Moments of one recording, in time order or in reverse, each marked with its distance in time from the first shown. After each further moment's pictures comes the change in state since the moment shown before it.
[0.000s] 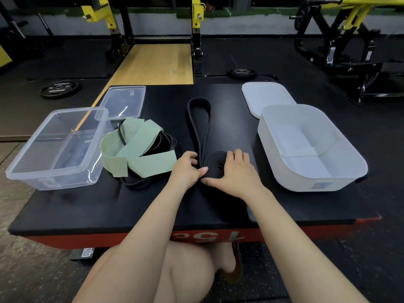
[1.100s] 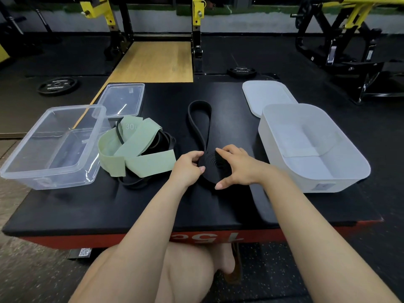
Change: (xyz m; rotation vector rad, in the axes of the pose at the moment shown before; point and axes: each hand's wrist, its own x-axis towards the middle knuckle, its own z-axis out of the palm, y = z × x) left_hand 0.002 0.005 0.001 -0.038 -0.037 0.020; right_hand 0.028 0.026 -0.022 0.124 -0.367 -0.217
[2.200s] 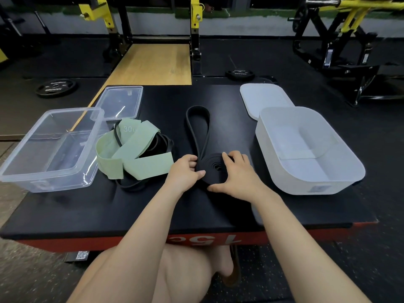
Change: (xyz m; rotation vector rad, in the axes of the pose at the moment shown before) left_hand -0.008 0.001 -0.004 0.000 0.004 -0.024; right_hand -0.016 -0.012 0.025 -0.063 0.289 0.098
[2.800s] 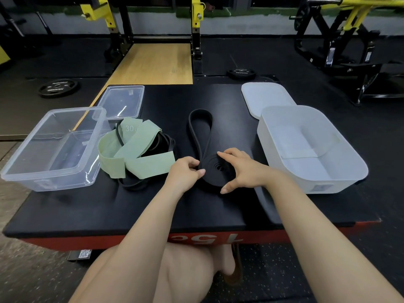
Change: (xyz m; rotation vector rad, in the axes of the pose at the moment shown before) left_hand -0.005 -0.001 -0.002 0.040 0.029 -0.014; right_hand 0.021 0.025 -0.017 0.095 -0.283 -0.141
